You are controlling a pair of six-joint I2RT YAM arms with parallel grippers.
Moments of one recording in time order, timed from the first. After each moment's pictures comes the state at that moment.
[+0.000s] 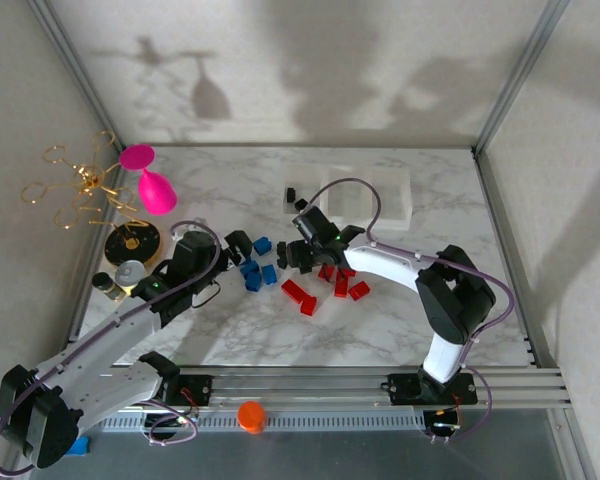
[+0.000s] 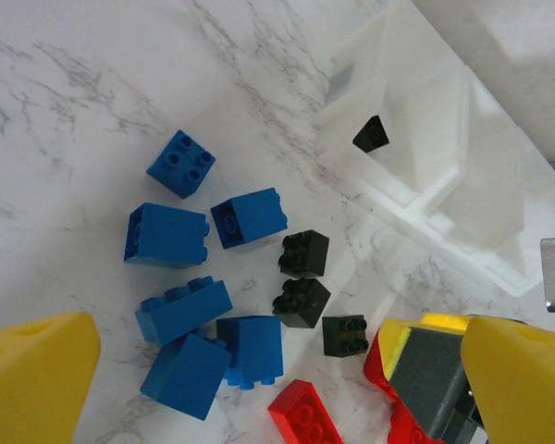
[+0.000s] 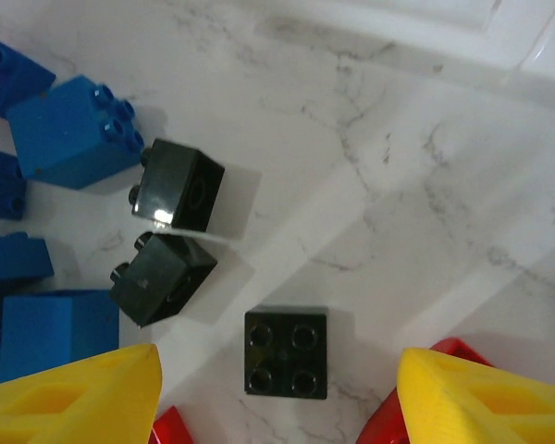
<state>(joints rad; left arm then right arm) -0.50 0.95 0.63 -0.29 -0.17 -0.95 0.82 1.76 1.17 -0.41 0.10 0.49</state>
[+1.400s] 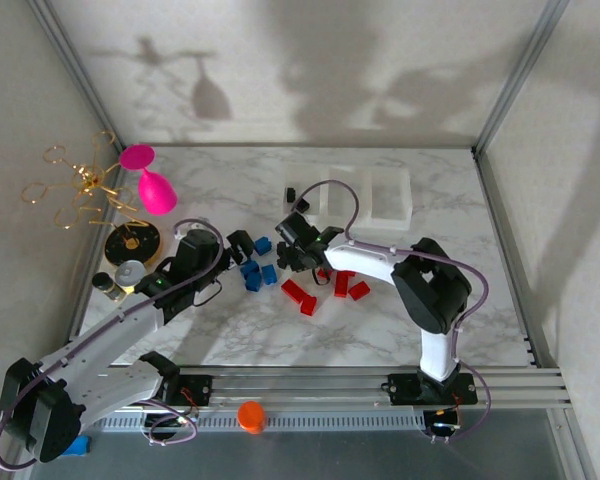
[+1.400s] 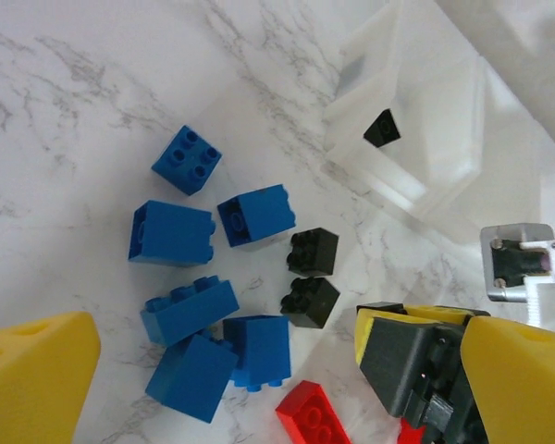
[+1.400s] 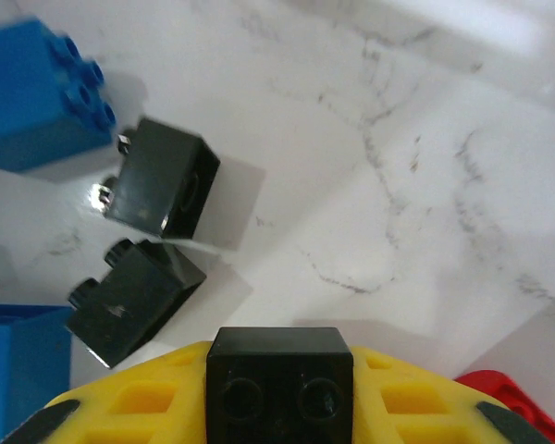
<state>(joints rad) -0.50 1.00 0.66 -0.29 -0.17 -0.94 0.86 1.88 1.28 -0.47 0.23 0.43</state>
